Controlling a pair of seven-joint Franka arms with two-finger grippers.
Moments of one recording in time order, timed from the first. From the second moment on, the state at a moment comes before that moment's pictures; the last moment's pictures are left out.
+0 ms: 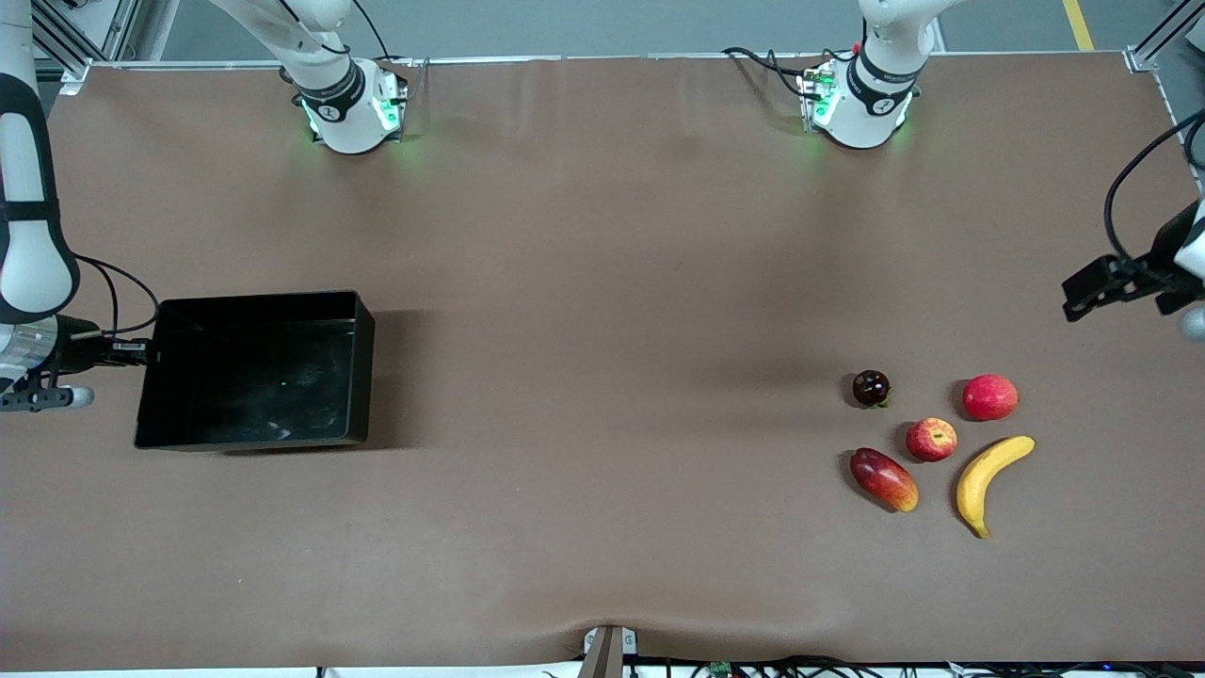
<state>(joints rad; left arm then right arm) 0.41 0.11 -0.47 -1.46 0.16 1.63 -0.09 -0.35 0.42 -0.05 -1.82 0.18 2.05 -0.51</state>
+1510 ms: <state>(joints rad) 0.06 -0.07 -0.14 -1.56 0.04 1.51 -0.13 -0.30 0.43 -0.02 -1.38 0.10 1.84 -0.52</state>
